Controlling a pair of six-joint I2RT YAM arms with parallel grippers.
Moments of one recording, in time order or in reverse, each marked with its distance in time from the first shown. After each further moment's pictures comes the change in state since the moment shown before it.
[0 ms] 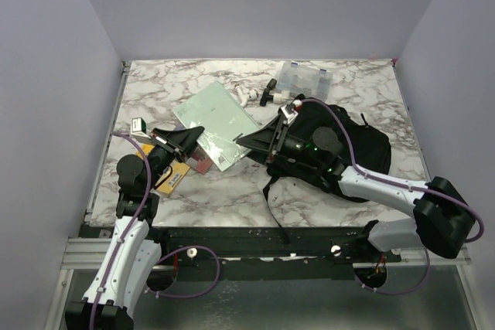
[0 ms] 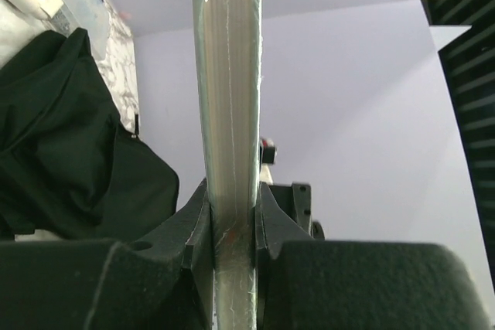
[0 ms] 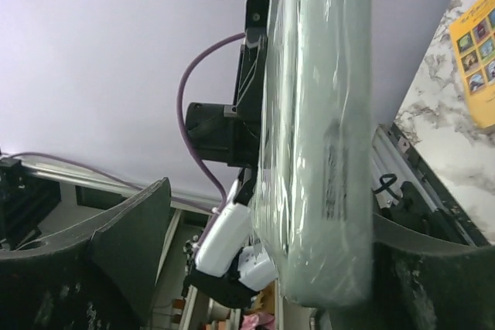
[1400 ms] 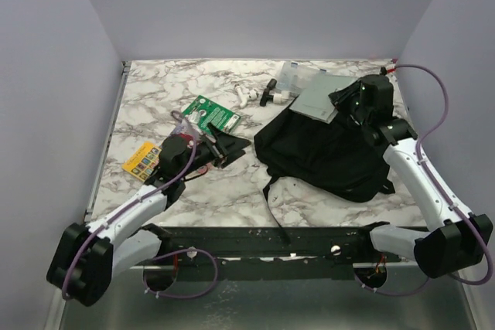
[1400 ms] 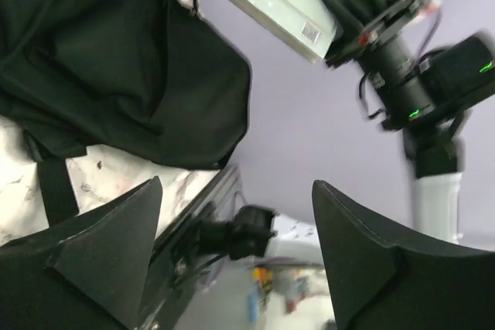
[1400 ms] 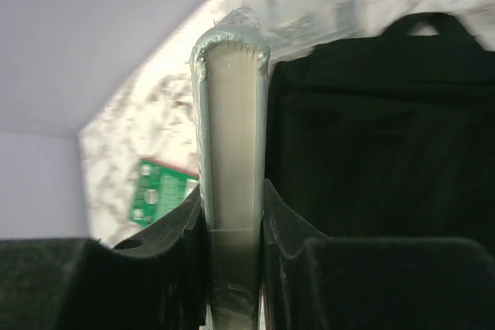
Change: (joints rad) left arm -0.321 0.398 0.011 0.172 0.008 0.226; right arm -0.496 -0.110 0.396 -1.072 0.589 -0.504
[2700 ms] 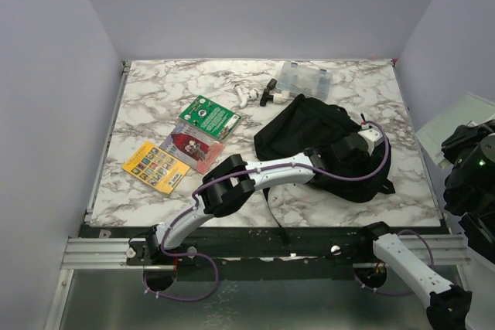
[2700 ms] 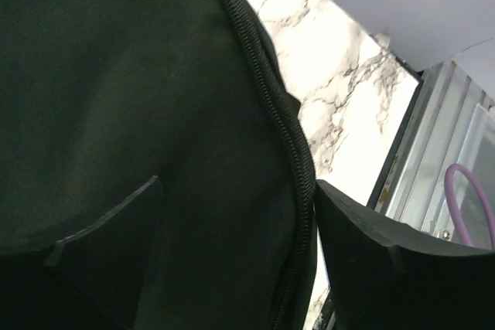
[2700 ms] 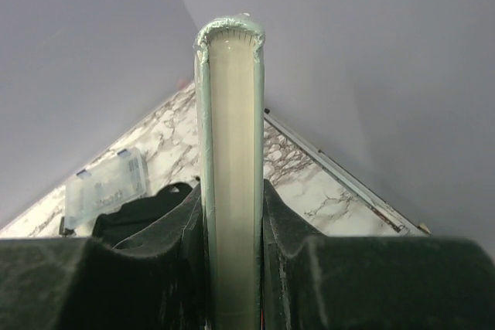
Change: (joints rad) left arm -0.778 1.384 1.609 -0.632 -0.449 0.919; right arm 0.017 -0.478 0.510 -0.758 0.806 -0.505
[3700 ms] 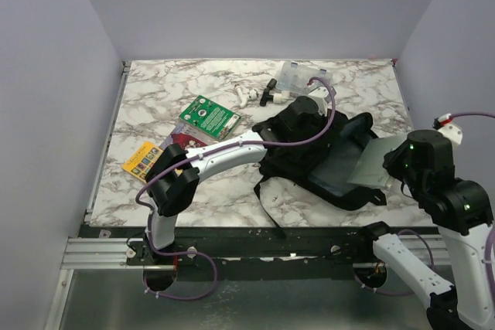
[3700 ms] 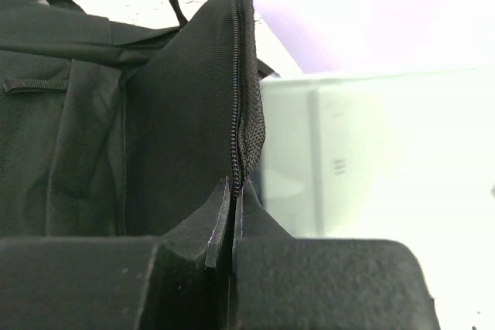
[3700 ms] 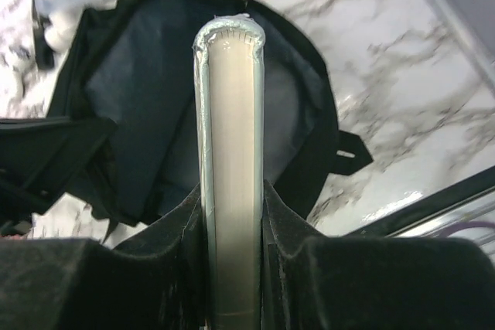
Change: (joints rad) left arm 0.192 -0.422 -0.382 0.068 0.090 -0.183; right arm 0.000 -0.023 -0.304 -0.214 -0.423 0.248
